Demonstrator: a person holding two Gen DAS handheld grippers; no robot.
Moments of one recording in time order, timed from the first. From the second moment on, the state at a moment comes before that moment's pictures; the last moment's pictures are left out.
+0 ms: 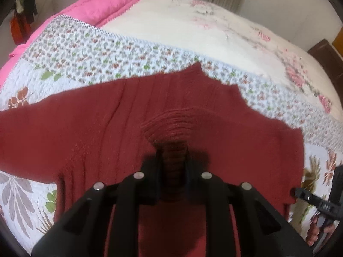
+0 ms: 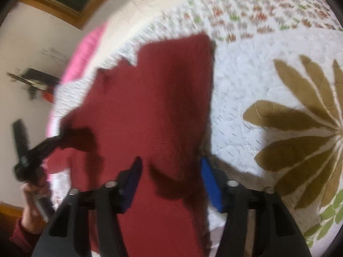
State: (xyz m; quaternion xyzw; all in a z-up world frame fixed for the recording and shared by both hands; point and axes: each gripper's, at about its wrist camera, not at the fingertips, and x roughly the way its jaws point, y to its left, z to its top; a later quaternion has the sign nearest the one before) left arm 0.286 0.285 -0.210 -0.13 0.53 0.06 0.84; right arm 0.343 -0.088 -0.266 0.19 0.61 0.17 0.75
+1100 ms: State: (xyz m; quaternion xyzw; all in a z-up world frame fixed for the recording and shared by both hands) left arm 0.298 0.330 -0.257 -0.11 0.58 0.05 0.81; right arm 0.344 -0.012 -0.250 0.07 0.62 0.10 0.77
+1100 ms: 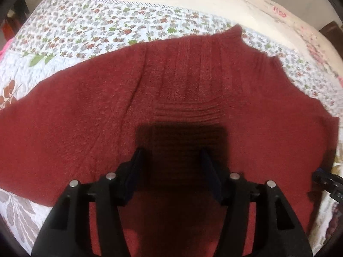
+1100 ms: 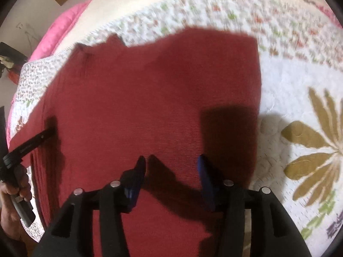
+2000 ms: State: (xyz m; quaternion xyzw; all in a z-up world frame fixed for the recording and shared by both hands) left arm 0.063 0.719 -0.202 -0.34 0.48 0.35 0.73; right arm 0.327 0.168 -0.224 0.00 0.61 0.18 0.77
